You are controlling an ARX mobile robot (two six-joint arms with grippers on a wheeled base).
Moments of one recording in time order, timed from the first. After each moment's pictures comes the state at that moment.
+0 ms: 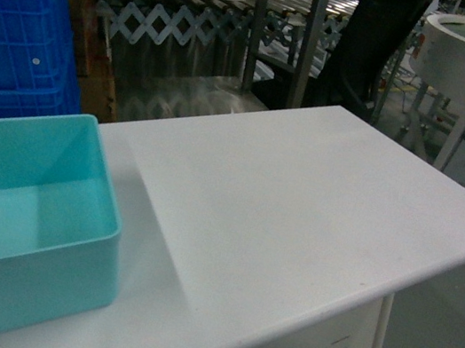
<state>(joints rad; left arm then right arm) 0.00 0.01 0.02 0.00 0.00 0.00 0.00 0.00 0.01 0.00 0.00 0.01</state>
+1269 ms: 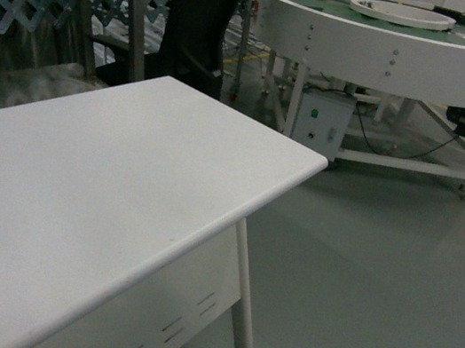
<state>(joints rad) 0.00 0.01 0.02 0.00 0.00 0.00 0.00 0.00 0.01 0.00 0.00 0.01</state>
